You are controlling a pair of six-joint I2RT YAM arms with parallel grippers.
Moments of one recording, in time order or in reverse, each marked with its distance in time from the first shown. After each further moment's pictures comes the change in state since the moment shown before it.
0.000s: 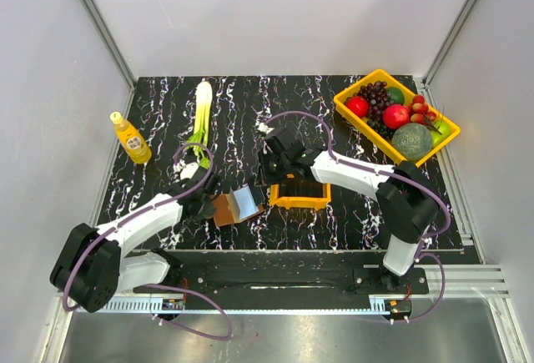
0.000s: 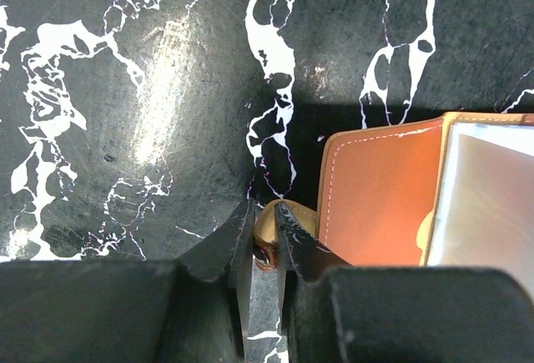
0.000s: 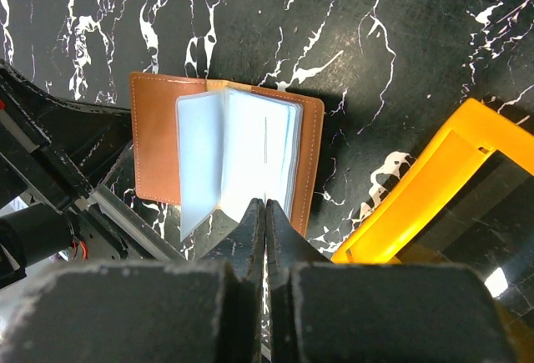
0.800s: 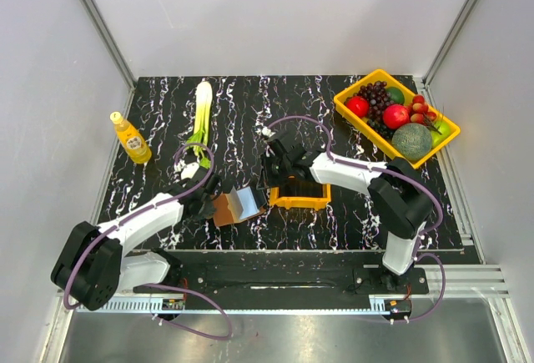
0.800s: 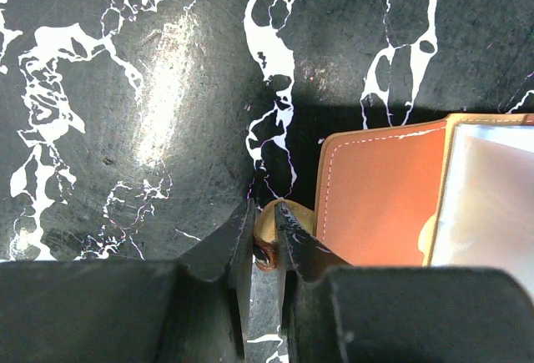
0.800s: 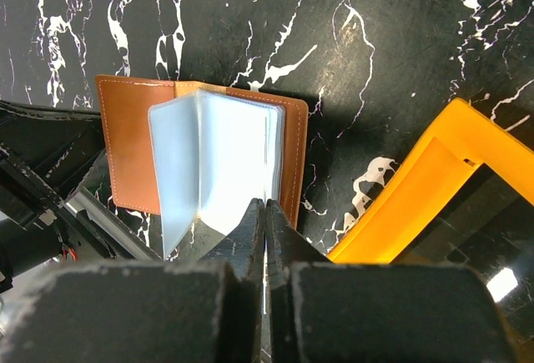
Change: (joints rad) left arm 0.000 0.014 0.000 0.007 -0.002 0.009; right arm -0.027 0.043 -0.052 0.072 -0.039 0.019
